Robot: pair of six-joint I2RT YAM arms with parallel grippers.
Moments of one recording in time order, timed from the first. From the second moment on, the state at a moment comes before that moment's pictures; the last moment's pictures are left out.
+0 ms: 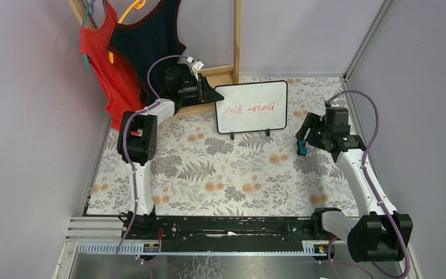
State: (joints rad) left arm -0.15 2.15 1.53 0.45 1.10 -0.43; right arm 0.03 1.10 0.89 -0.57 -0.09 0.41
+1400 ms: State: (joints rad) left arm -0.16 2.21 1.59 0.43 1.14 -0.45; right arm 0.03 1.13 0.88 -0.56 -0.07 0.42
